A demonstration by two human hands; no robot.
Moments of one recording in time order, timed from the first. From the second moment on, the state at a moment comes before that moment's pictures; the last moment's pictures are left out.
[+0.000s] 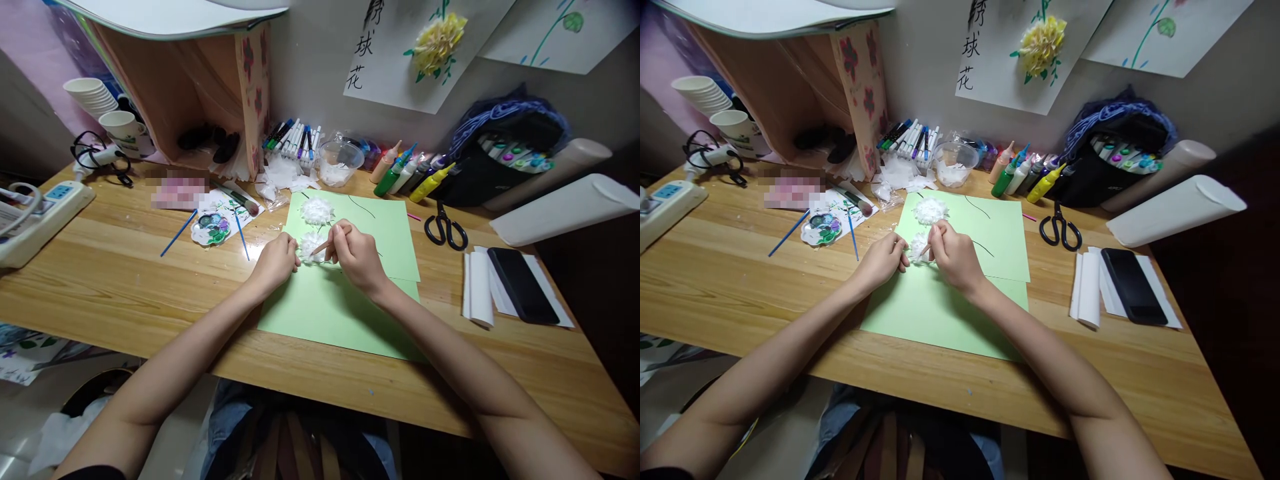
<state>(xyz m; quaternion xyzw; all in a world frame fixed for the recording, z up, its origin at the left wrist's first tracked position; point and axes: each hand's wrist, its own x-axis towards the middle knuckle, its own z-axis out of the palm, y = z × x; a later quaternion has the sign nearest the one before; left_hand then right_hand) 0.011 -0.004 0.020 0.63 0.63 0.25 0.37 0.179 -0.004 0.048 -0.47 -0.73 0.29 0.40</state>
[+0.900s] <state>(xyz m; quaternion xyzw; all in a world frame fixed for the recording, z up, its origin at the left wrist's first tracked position) 0.012 -0.004 0.020 0.63 0.63 0.24 0.37 0.185 -0.014 0.033 -0.41 -0.80 0.20 0.40</state>
